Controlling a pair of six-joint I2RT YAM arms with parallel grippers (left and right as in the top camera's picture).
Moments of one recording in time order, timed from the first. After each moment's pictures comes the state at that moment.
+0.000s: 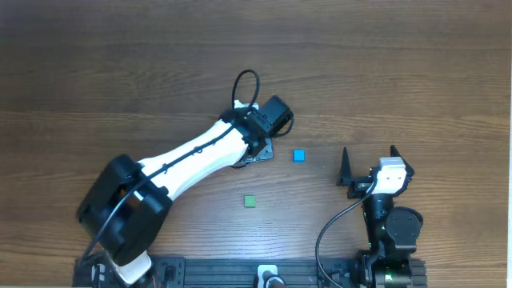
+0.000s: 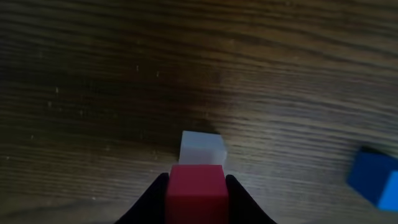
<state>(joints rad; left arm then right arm) -0.78 1.86 1.28 -0.82 -0.16 -0.88 -0.01 0.01 0.01 -0.07 -0.05 -0.05</state>
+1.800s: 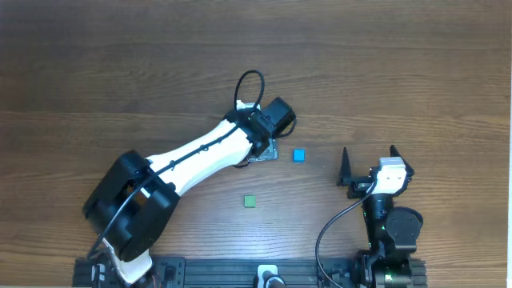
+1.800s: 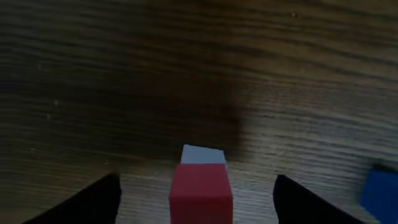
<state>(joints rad) -0.79 1.90 1.29 -0.80 -0.20 -0.89 -0.01 0.01 0.01 -0.07 -0.05 -0.05</state>
